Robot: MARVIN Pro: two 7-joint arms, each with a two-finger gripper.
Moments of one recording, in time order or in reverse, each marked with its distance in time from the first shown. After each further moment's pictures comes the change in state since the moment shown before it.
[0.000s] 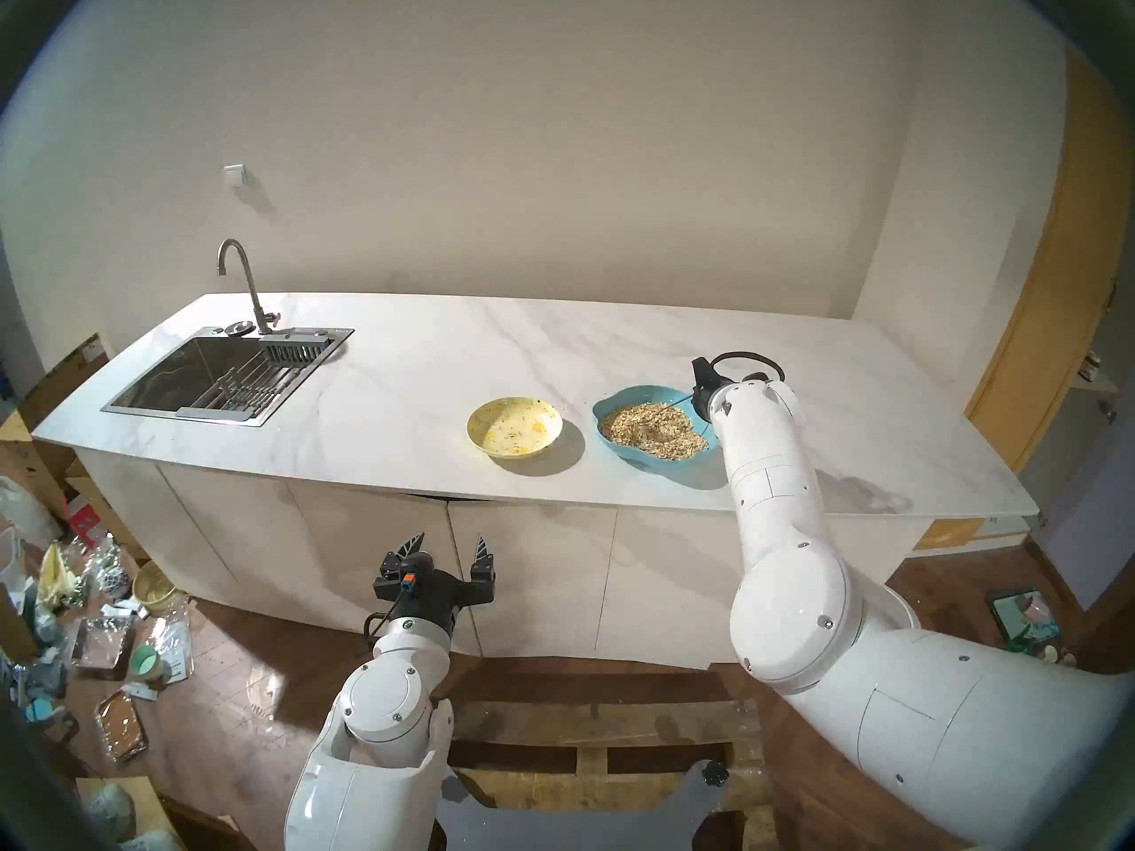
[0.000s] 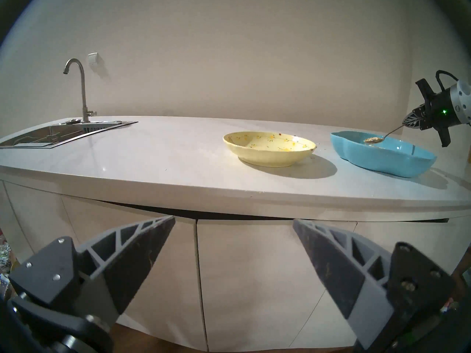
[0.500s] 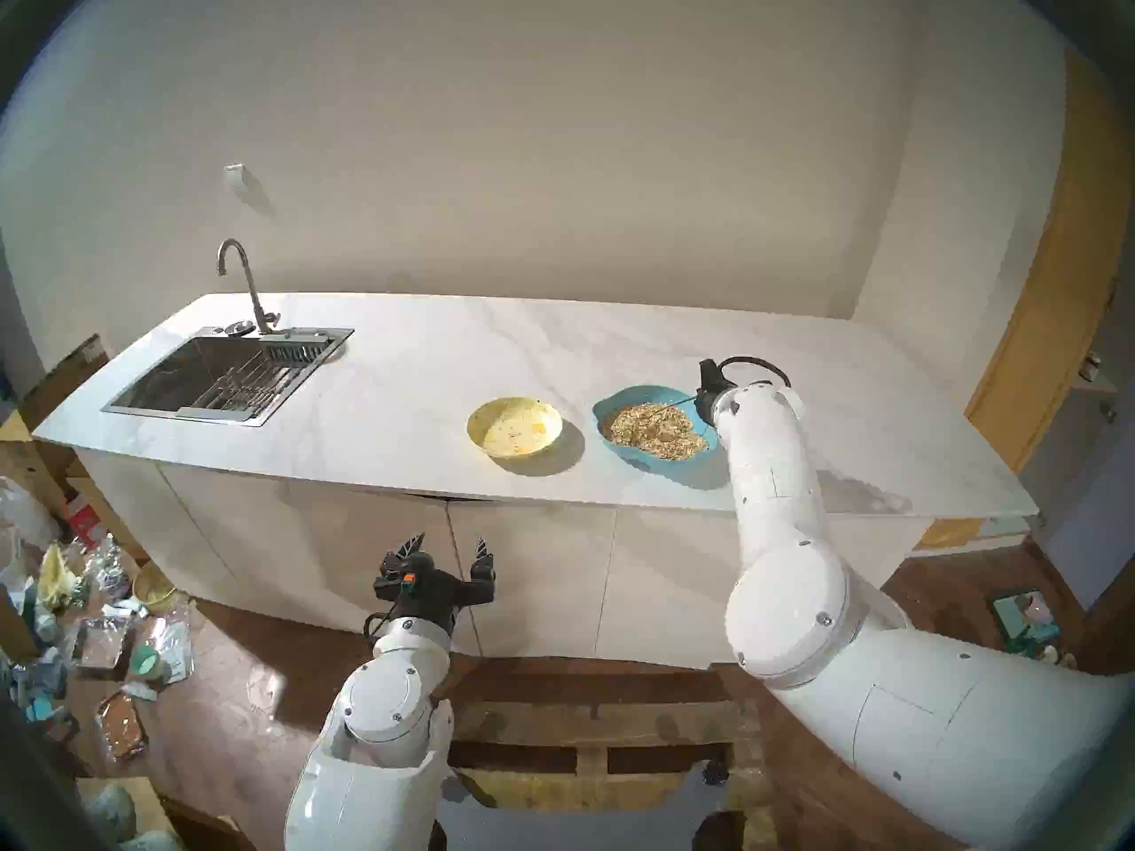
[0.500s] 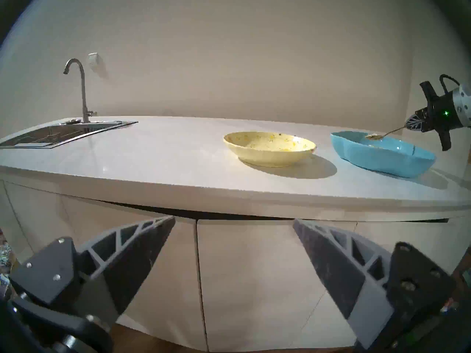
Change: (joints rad) left arm 0.000 0.000 0.000 0.000 0.000 0.000 0.000; right arm 0.002 -0.021 0.065 -0.013 0.045 0.014 -0.015
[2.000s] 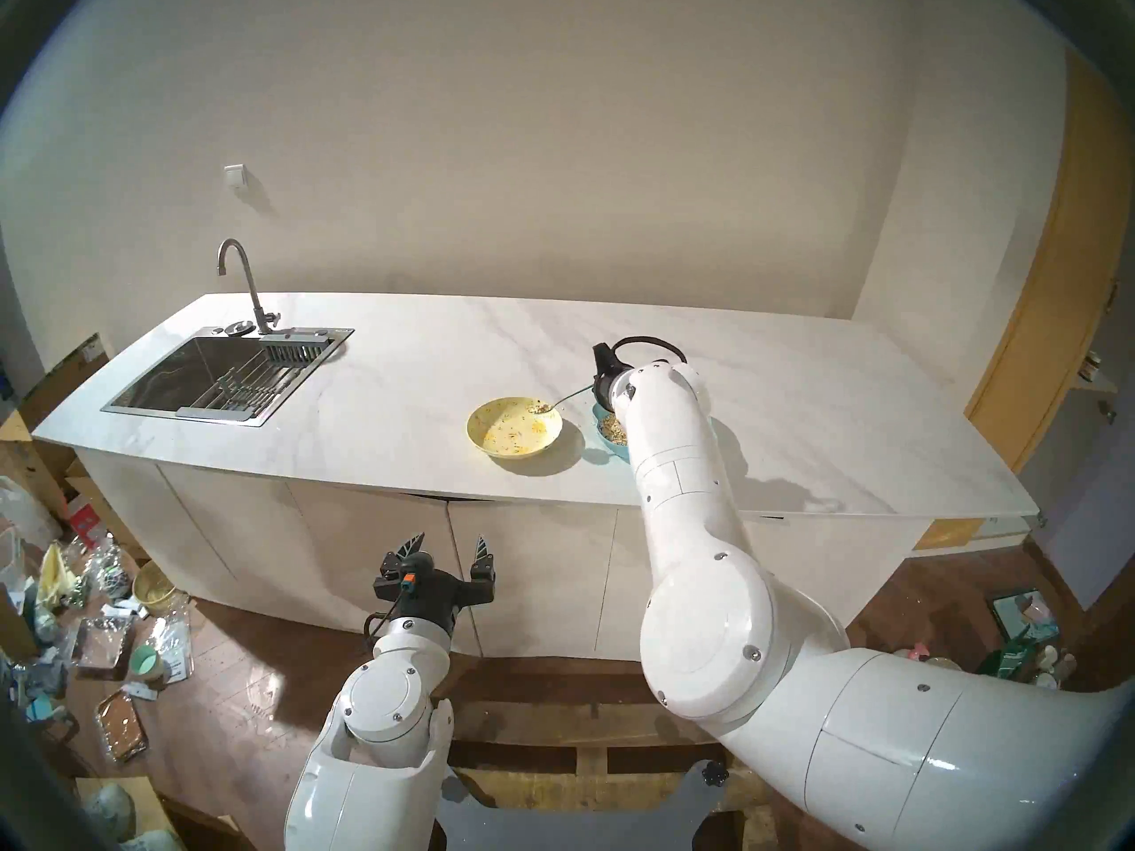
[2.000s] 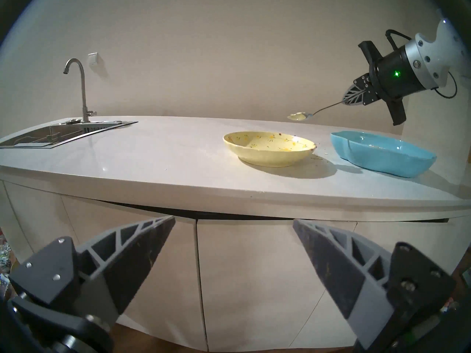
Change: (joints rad) left arm 0.000 0.000 0.000 0.000 0.000 0.000 0.000; right arm 0.007 -0.230 -0.141 -0.005 -0.044 -0.002 -0.054
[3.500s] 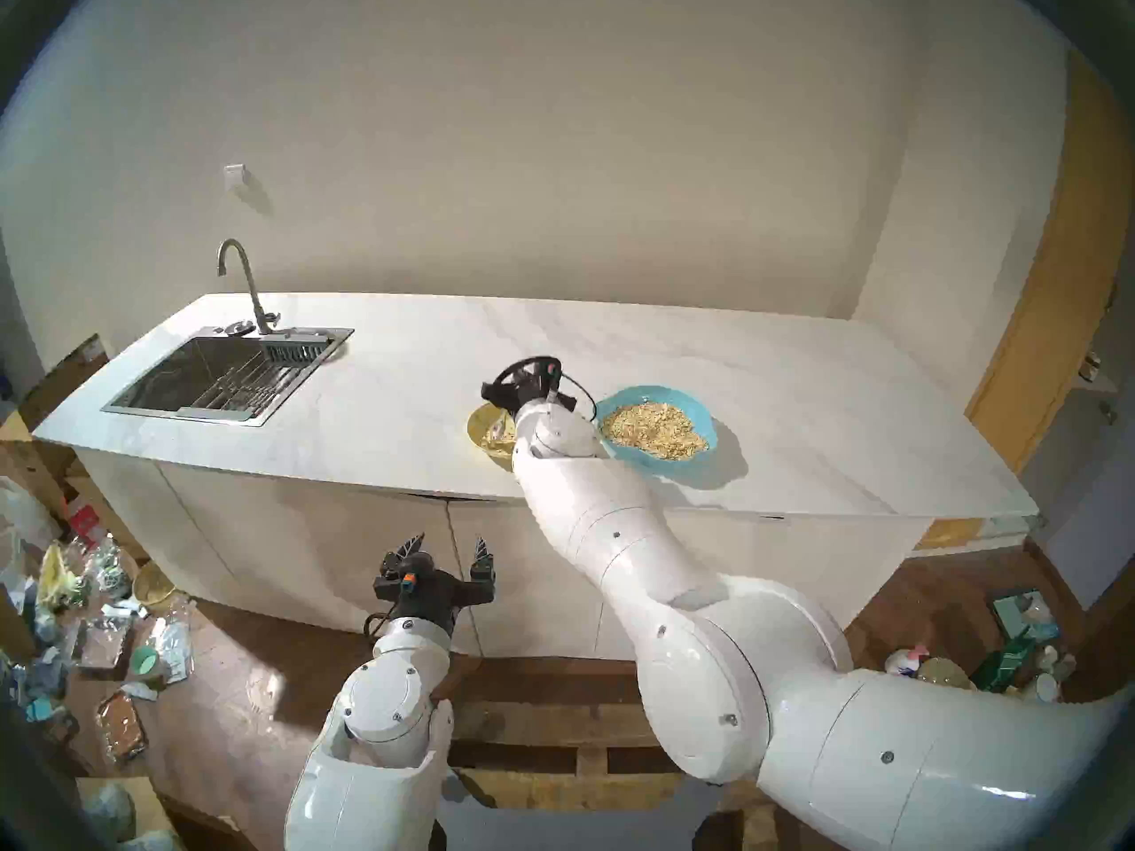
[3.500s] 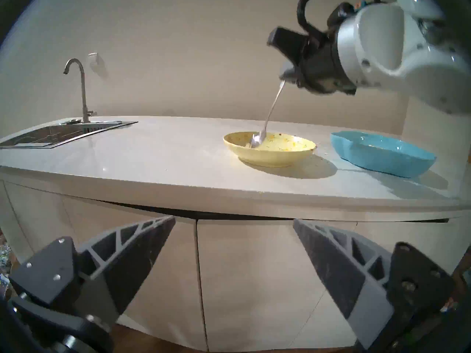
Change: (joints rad) left arm 0.000 0.000 0.000 0.000 0.000 0.000 0.000; right arm -0.081 0.063 -0.681 0.251 -0.390 -0.506 0.151
